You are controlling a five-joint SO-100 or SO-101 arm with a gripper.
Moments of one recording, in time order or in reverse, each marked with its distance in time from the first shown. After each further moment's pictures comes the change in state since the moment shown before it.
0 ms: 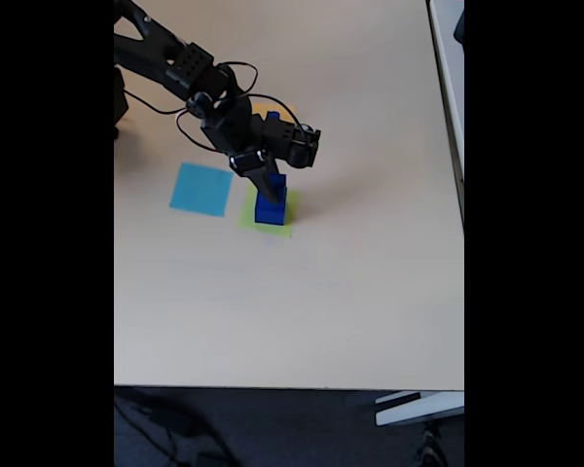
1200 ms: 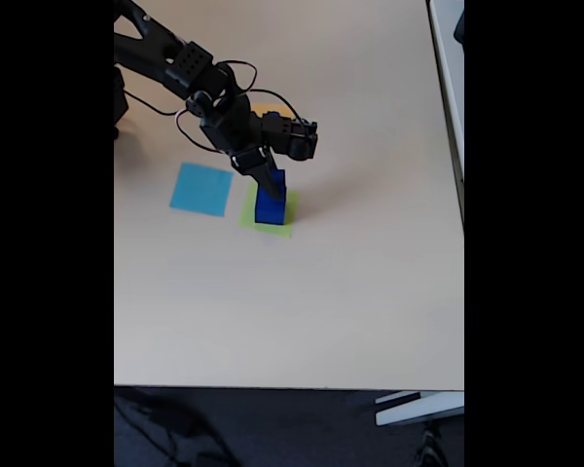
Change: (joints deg) arm 0.9 0.1 1.4 1.0 -5.3
